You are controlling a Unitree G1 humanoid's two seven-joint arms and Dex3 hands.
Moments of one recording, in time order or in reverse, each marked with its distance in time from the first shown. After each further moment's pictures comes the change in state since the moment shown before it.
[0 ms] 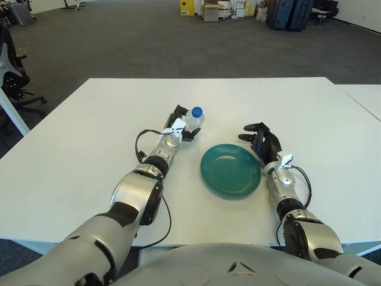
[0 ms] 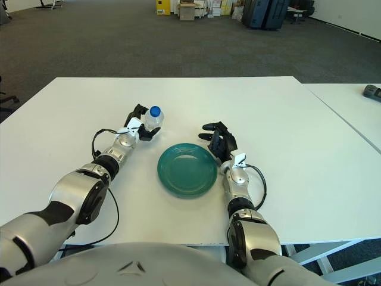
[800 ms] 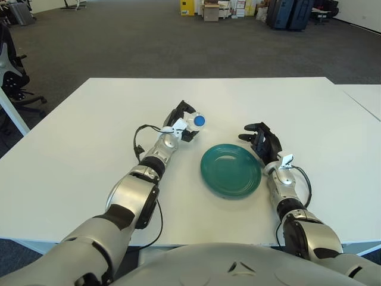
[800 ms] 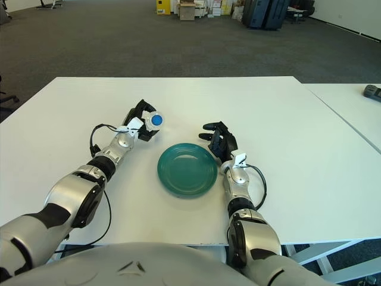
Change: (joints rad) left arm 0.034 0.034 -0.075 -0.083 0.056 -0.074 -0.002; right arm -0.001 0.002 -0.009 0.000 0.000 0.001 0.005
